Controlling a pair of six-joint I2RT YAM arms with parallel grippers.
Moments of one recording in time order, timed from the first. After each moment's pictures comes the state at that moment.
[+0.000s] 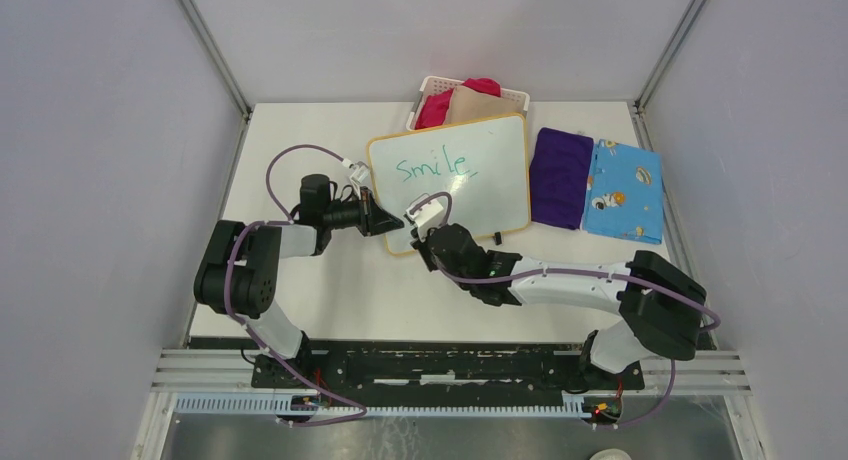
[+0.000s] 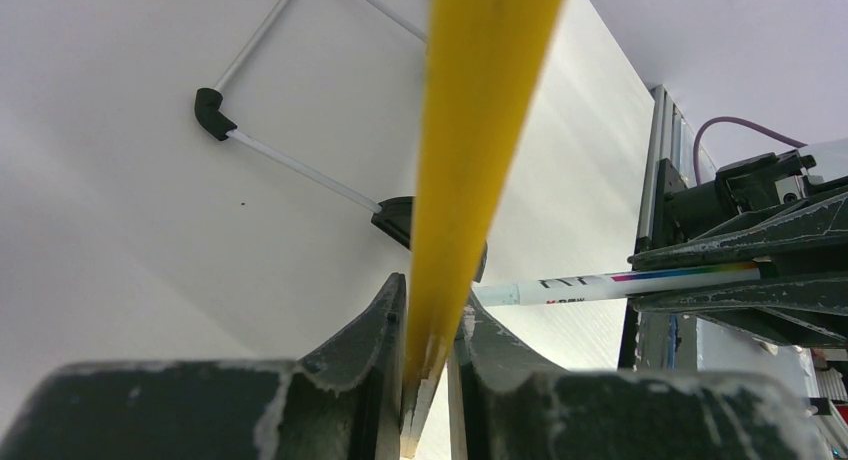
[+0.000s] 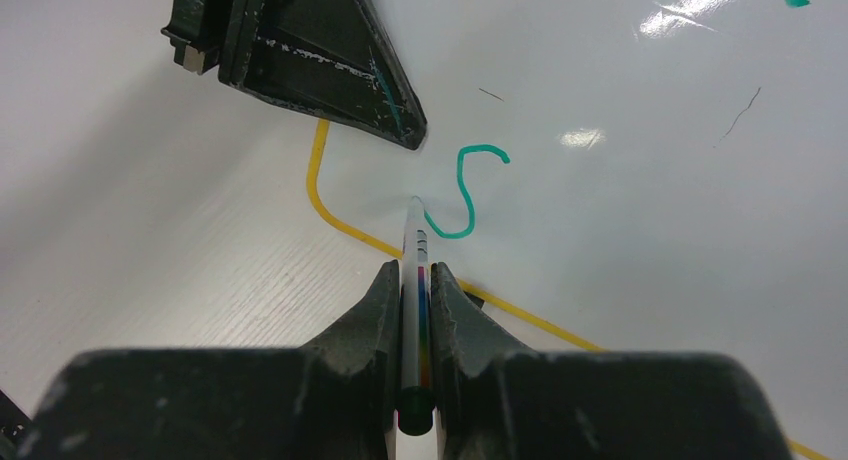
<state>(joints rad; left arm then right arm) -0.16 1.67 0.64 0.57 1.02 -0.27 1.10 1.51 0.86 0.21 0.44 0.11</state>
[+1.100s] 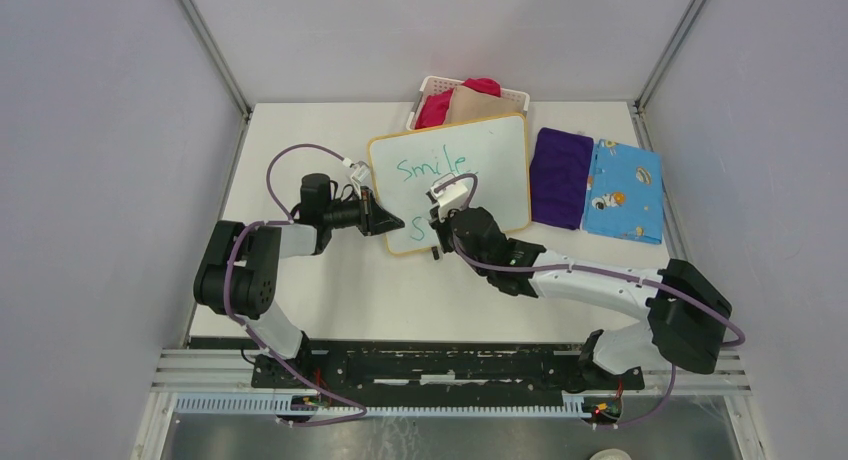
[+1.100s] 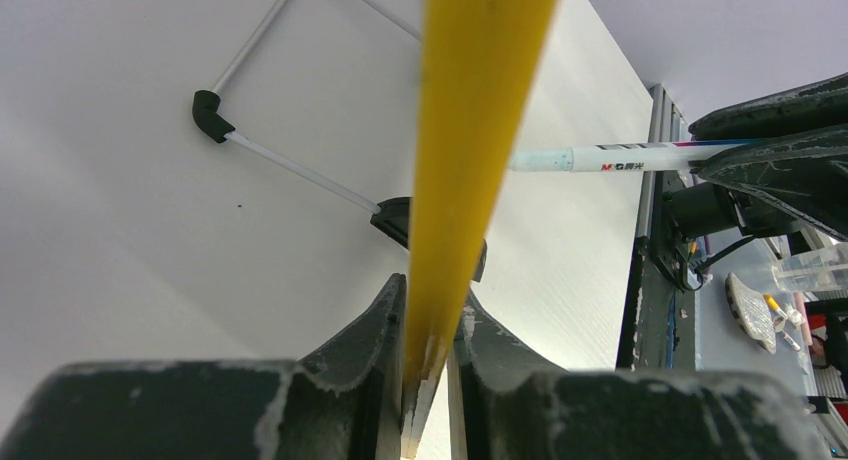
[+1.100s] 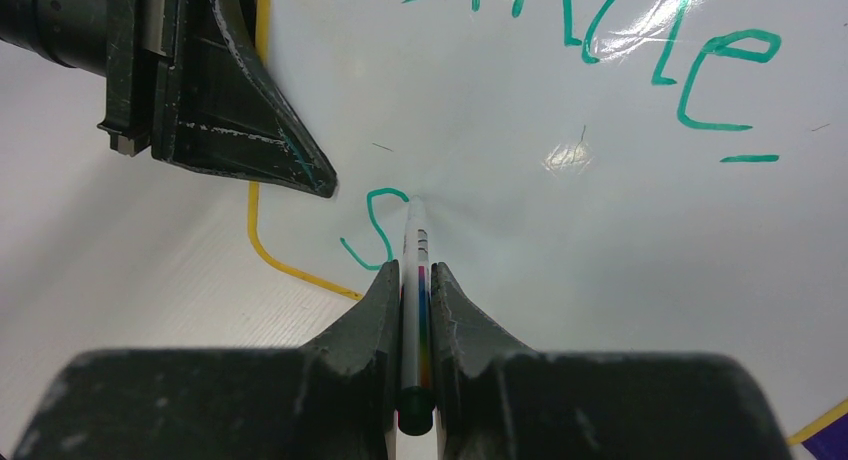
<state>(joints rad) -0.16 1.67 0.64 0.55 1.02 -0.26 1.01 1.39 0.85 0.19 0.43 0.11</state>
